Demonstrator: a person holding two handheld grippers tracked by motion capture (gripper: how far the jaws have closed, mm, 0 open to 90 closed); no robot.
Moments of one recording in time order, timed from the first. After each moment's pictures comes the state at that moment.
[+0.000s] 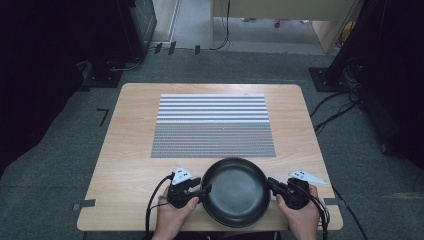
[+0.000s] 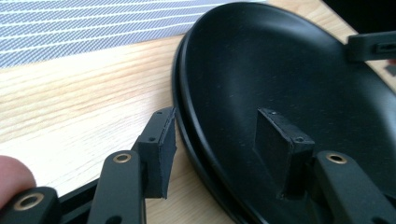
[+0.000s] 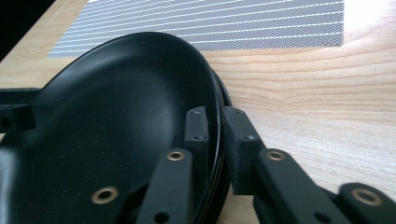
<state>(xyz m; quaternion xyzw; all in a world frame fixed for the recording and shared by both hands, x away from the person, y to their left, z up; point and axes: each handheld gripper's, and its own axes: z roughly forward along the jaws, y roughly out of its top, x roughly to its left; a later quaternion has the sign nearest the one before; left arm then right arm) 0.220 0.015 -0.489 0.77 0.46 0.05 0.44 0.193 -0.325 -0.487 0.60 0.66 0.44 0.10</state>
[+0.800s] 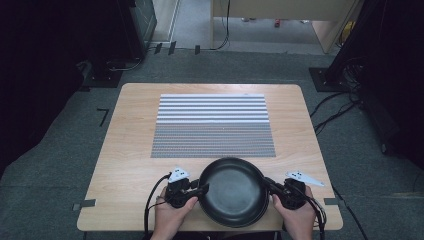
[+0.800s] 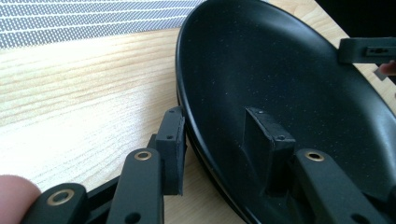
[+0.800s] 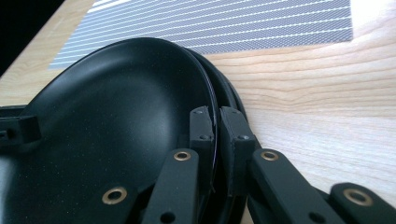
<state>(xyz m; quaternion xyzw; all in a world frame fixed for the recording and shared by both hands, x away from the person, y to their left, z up) 0.224 0.023 -0.490 0.77 0.47 0.01 0.44 0.192 -0.315 -0.489 0.62 0.64 0.44 0.10</state>
